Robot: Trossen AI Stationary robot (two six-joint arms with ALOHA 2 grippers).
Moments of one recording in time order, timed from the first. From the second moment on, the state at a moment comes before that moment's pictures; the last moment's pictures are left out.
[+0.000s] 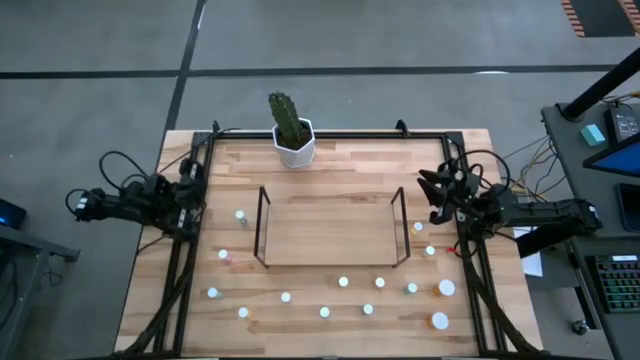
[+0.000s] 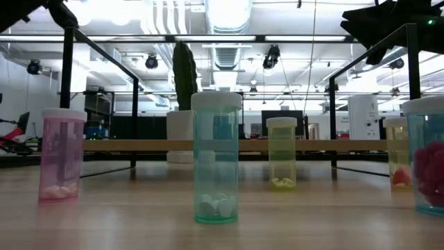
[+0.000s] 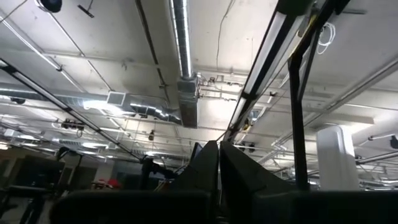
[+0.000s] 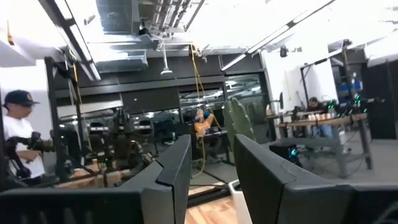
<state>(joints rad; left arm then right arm) -0.17 0.14 0.12 0.77 -0.22 0.03 -0.05 0.28 0.03 0.69 0.26 0.00</state>
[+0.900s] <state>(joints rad) -0.17 0.74 1.19 -0.92 -0.56 -0.59 -0.05 0.29 0.25 0.45 0.24 -0.12</state>
